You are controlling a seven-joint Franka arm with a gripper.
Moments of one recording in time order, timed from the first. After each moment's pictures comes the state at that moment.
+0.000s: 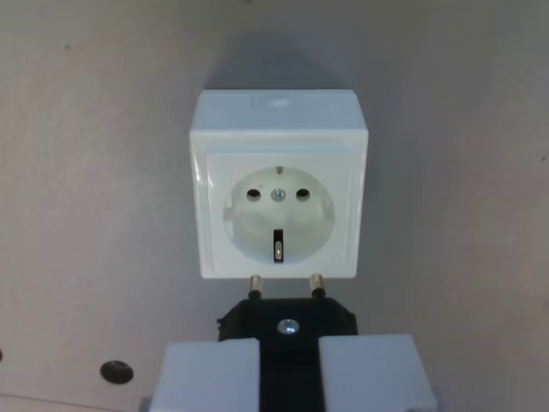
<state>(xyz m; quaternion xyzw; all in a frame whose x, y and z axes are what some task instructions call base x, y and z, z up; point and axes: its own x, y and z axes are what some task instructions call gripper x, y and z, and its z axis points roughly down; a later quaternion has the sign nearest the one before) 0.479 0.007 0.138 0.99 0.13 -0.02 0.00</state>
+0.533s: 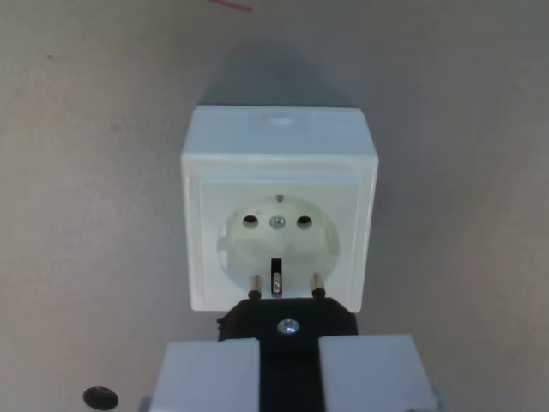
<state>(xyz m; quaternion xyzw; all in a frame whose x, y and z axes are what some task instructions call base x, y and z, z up) 0.479 0.006 0.120 0.99 0.14 -0.02 0.01</state>
